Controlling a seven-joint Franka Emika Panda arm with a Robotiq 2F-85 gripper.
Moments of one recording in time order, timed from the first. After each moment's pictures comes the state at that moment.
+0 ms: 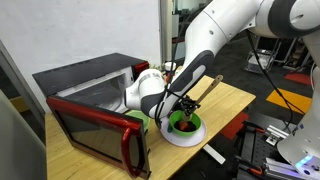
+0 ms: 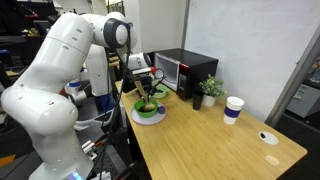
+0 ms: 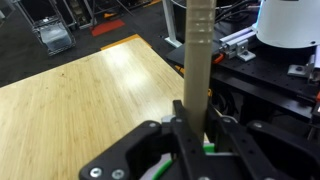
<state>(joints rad) 0.34 0.73 0.17 -1.63 -0.55 1.20 -0.09</state>
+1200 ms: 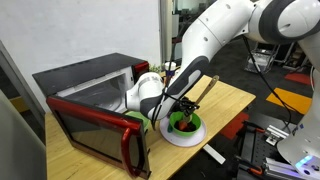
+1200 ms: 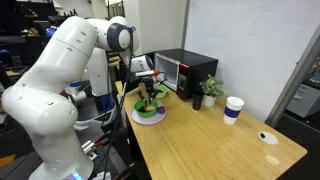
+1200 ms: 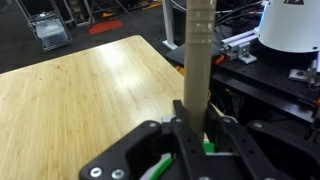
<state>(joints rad) 0.33 0.78 0.16 -1.59 -0.55 1.20 -0.16</state>
